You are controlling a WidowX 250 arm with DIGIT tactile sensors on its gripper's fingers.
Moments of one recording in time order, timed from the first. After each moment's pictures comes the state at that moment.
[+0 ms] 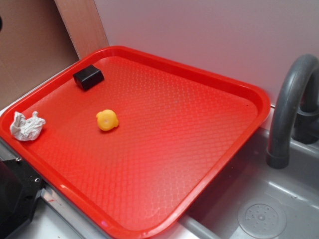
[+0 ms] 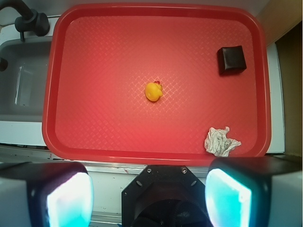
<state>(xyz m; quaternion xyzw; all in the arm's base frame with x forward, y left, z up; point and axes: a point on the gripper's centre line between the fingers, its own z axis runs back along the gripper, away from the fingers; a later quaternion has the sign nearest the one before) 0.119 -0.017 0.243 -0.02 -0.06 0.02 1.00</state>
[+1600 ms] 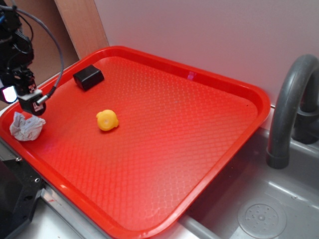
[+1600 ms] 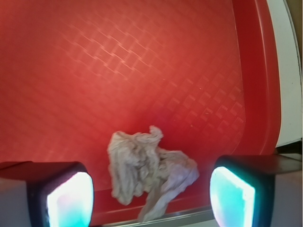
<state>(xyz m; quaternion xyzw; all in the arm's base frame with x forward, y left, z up) 0.129 0.111 0.068 0.02 0.08 0.14 0.99</state>
